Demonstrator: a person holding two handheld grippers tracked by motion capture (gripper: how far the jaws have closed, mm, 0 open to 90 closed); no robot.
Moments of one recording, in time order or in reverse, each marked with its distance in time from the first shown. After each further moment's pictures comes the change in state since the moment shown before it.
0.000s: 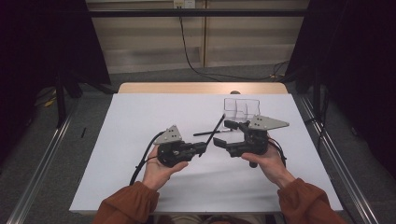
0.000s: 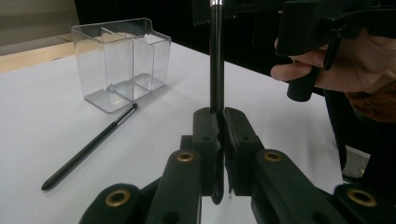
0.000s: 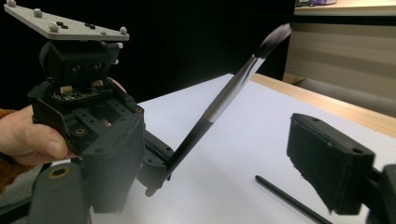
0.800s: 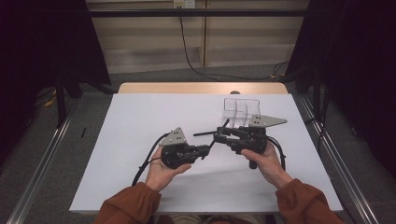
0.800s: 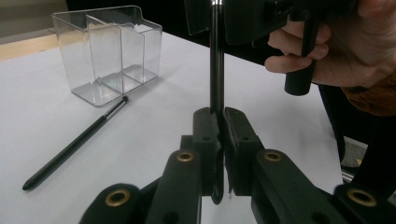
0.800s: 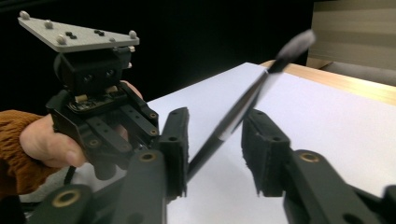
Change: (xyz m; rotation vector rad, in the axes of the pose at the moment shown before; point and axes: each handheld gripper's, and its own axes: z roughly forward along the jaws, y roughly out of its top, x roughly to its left) left arm -0.003 -0.005 0.009 0.036 -0.019 0.014; right arm -0.008 -0.005 0.003 0.031 0.083 0.086
